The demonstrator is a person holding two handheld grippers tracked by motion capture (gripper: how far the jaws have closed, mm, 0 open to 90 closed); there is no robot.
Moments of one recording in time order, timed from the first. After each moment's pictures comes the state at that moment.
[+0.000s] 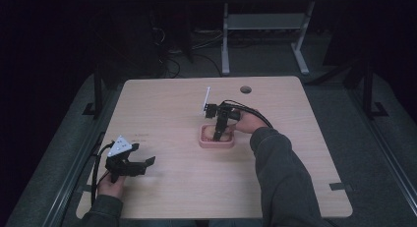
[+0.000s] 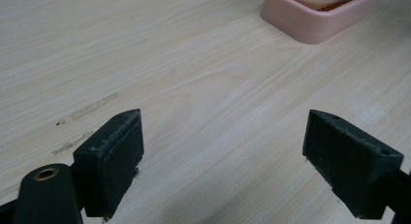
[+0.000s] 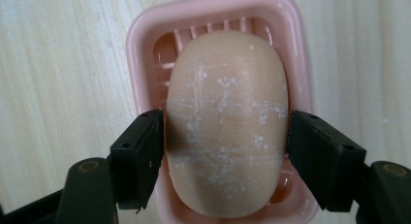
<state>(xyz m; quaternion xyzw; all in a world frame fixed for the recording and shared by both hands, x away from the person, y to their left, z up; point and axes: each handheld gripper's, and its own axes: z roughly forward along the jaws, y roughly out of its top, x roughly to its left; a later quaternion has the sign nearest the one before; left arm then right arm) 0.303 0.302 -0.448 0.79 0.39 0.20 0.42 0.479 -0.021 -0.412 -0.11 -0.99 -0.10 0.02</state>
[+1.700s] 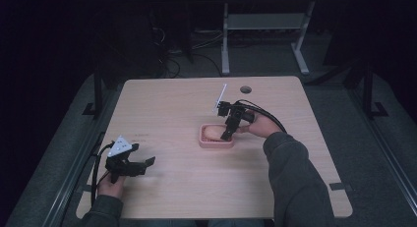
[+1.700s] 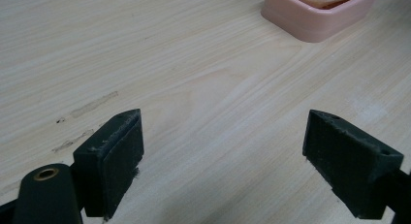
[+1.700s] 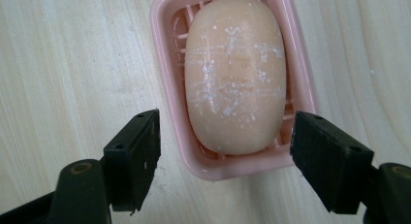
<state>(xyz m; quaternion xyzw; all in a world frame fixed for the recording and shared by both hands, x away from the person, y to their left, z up) 0.302 0.303 -0.448 0.80 0.39 0.20 0.42 0.461 -0.062 -0.395 -0.15 -0.98 -0.15 0.02</state>
